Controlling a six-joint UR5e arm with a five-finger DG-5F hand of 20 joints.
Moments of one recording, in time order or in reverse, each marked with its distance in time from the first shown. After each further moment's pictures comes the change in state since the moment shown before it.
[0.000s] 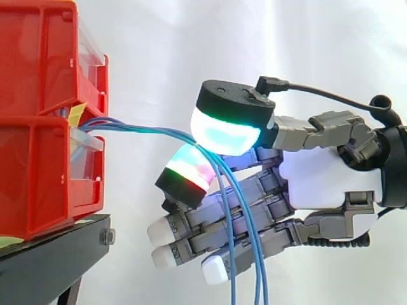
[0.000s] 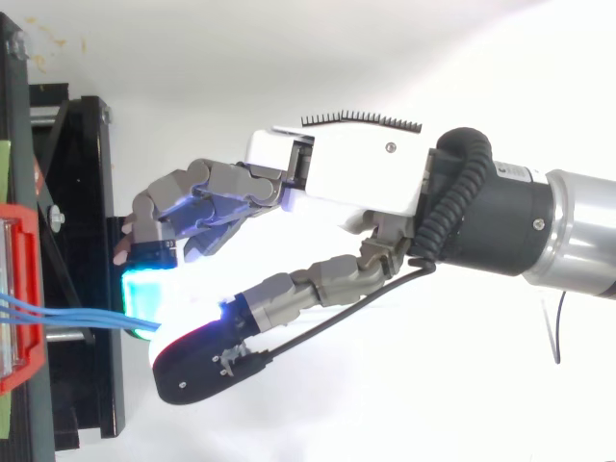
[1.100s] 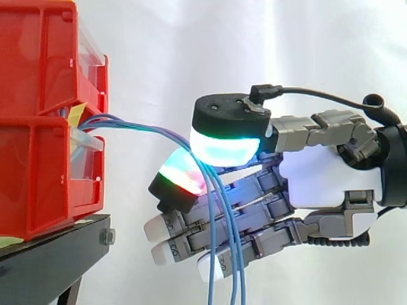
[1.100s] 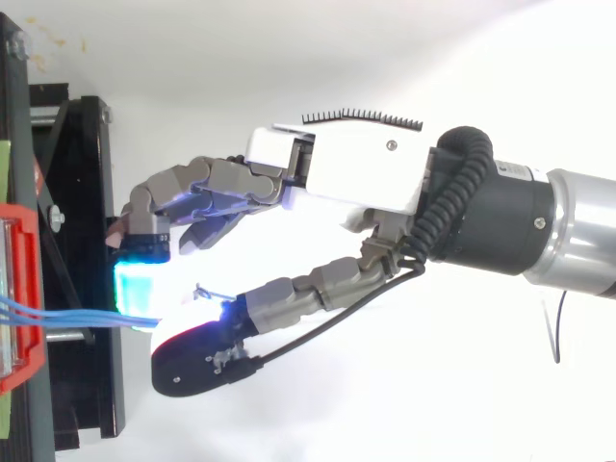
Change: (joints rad) arm 0.000 0.001 0.001 -0.001 0.003 0.010
